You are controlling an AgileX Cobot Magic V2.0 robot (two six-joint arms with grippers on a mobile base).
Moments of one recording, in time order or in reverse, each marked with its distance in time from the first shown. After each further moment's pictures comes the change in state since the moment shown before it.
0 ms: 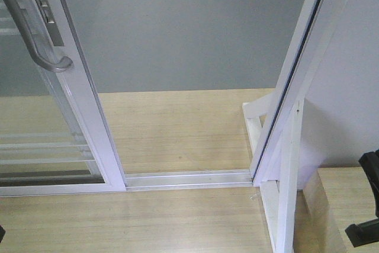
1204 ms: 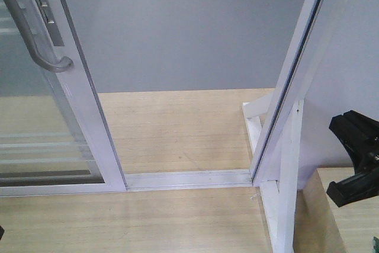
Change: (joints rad) left arm 0.000 0.000 -0.001 0.000 -0.007 0.001; right arm 0.141 0.428 -0.267 0.215 -0.017 -0.196
